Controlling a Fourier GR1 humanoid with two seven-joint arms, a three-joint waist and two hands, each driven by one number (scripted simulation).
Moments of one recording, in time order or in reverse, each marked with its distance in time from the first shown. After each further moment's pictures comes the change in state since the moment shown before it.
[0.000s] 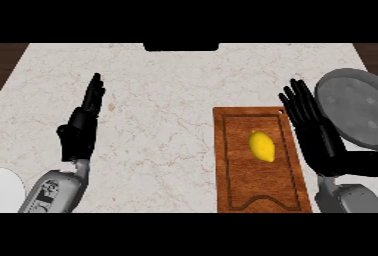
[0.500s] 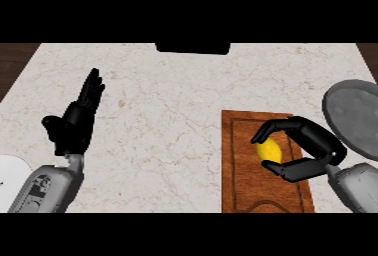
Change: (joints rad) left arm -0.025 0.015 0.039 0.006 0.076 -0.080 0.017; right arm -0.155 -0.213 0.164 0.165 0.137 0.493 -0.129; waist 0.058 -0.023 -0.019
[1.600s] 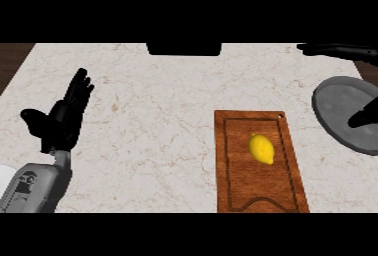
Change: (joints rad) left arm -0.001 0.020 0.095 0.063 0.056 -0.087 -0.019; right arm -0.456 -0.346 -0.044 0.229 0.453 0.171 -0.306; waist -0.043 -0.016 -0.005
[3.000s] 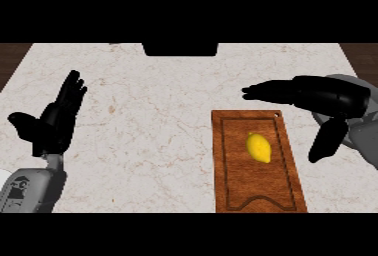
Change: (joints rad) left arm 0.032 -0.030 0.078 -0.033 -0.045 -0.060 0.016; right arm 0.113 0.232 0.019 -0.236 0.212 0.149 0.265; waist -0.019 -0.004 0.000
